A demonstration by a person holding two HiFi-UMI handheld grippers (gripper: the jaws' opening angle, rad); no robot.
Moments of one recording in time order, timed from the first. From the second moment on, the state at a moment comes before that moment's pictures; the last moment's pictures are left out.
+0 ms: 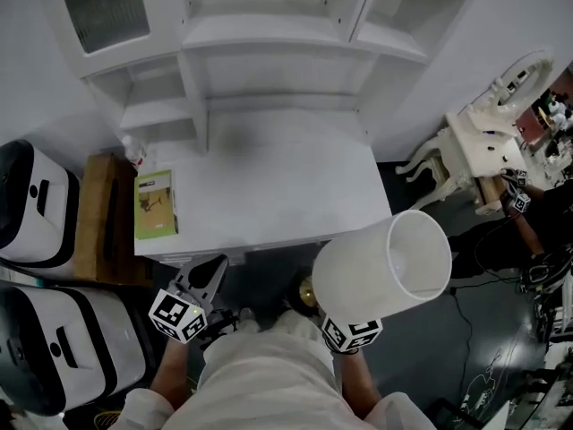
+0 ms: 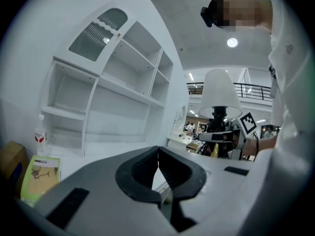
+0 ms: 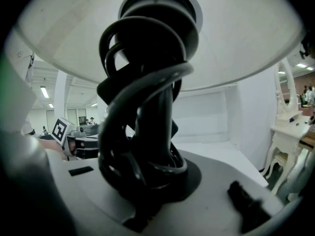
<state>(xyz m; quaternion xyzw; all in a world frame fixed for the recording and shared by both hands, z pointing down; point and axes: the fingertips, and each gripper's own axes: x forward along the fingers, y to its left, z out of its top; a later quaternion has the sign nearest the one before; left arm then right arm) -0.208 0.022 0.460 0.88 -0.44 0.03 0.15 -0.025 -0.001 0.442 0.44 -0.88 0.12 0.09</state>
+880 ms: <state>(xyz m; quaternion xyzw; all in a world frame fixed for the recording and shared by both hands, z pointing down) -0.148 0.066 0.458 0.91 -0.39 0.03 0.16 0.000 0.082 0.451 0.45 -0.88 0.10 0.10</state>
